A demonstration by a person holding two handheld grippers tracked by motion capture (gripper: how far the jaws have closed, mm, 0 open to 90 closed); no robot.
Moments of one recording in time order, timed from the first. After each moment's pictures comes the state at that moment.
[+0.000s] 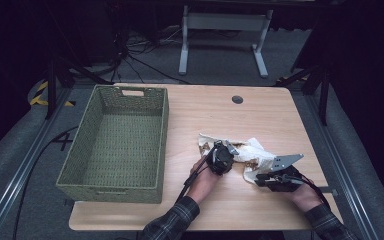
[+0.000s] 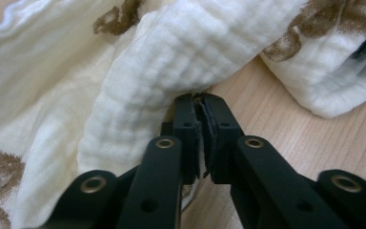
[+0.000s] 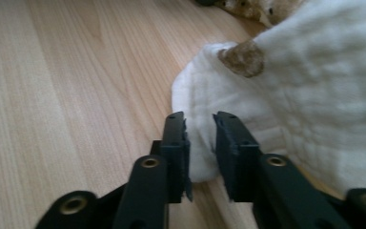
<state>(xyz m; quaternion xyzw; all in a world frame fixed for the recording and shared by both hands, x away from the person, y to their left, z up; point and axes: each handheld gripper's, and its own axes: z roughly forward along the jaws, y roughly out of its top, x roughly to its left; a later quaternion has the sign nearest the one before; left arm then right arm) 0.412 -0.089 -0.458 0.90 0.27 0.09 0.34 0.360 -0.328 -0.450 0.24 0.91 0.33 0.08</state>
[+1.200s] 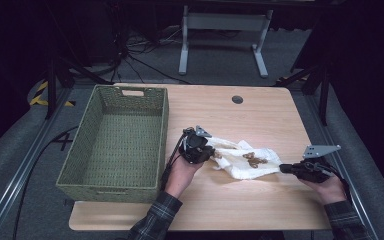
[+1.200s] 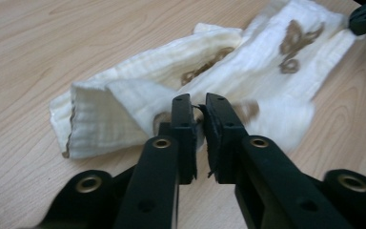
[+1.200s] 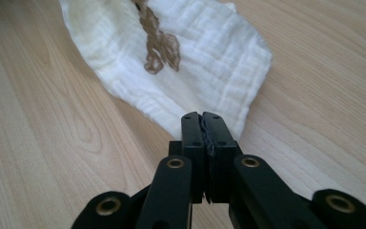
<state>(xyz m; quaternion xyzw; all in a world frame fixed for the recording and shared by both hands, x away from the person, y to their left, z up) 0.412 -0.010 -0.400 0.85 0.34 0.07 0.40 0.369 -0.404 -0.424 0.33 0.86 0.37 0.10</state>
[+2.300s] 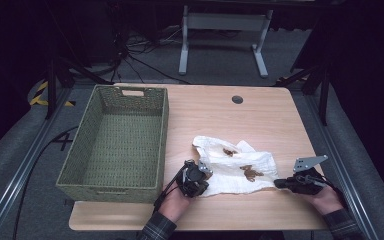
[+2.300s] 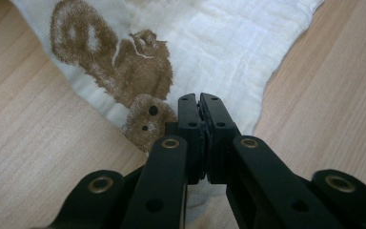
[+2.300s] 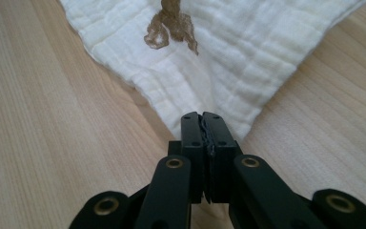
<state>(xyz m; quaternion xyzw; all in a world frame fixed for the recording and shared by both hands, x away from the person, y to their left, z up) 0.347 -0.004 -0.452 0.90 0.30 0.02 0.31 0.349 -0.387 -0.448 0.29 0.89 0.33 0.05</state>
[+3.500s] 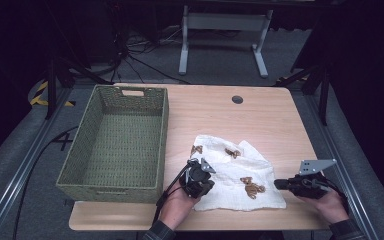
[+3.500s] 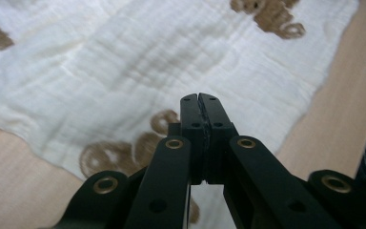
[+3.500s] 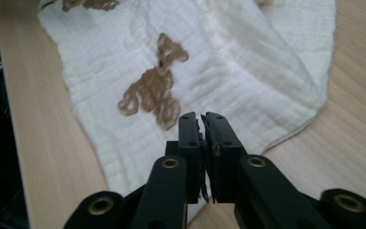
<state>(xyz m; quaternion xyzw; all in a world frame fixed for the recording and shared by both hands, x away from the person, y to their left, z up) 0.344 -0.013 -0.427 0.89 0.31 0.02 0.34 0.336 -0.381 -0.430 0.28 0.88 0.39 0.06</state>
